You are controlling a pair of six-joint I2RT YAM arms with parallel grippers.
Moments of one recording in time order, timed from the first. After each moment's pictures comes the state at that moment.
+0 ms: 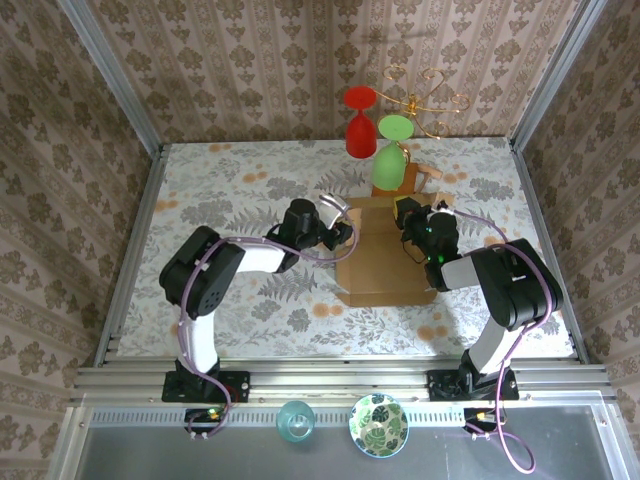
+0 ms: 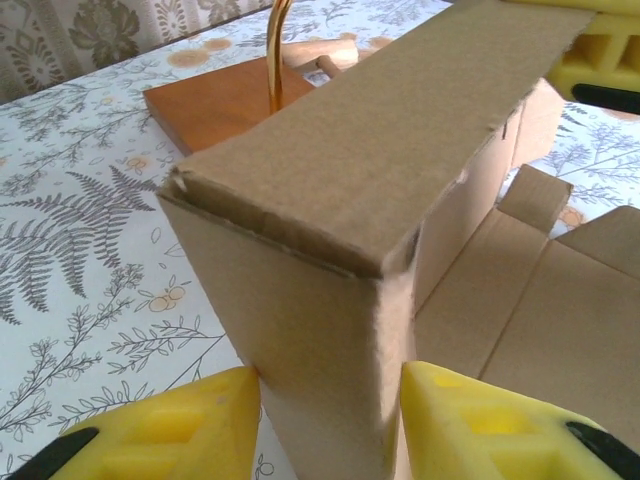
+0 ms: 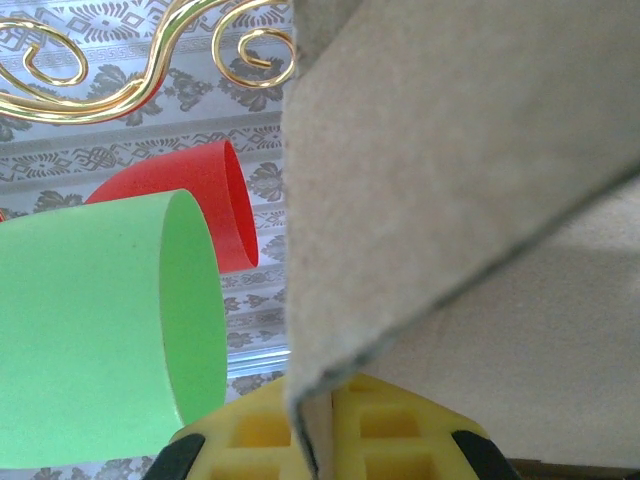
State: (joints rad) left arm -0.69 1.93 0.96 0.60 0.25 0.06; right arm 0.22 1.72 0.53 1.10 -0.14 1.62
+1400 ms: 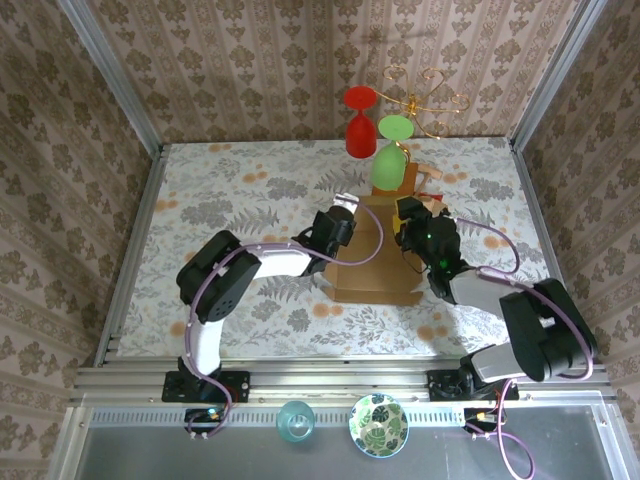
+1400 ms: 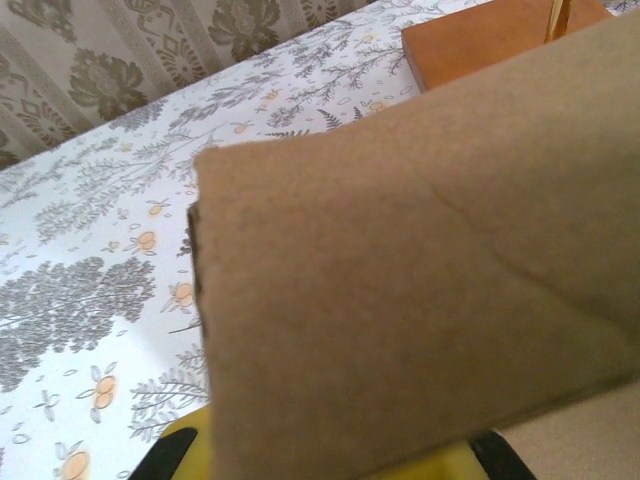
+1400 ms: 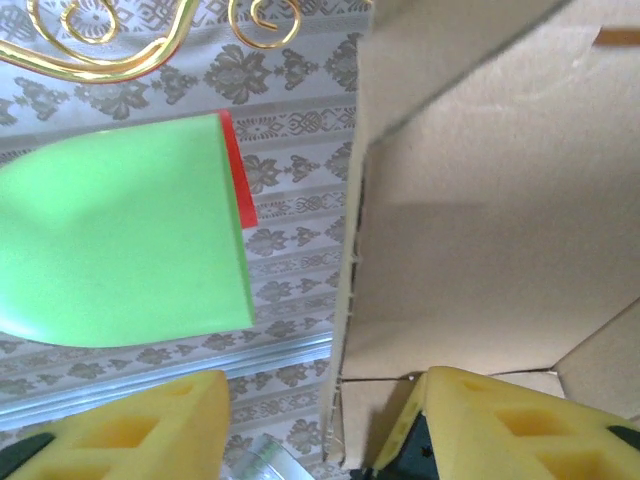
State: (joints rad) left arm -0.87 1.96 1.11 0.35 -0.51 -0.01; right arm 0.31 1.39 0.48 0.73 0.00 1.63
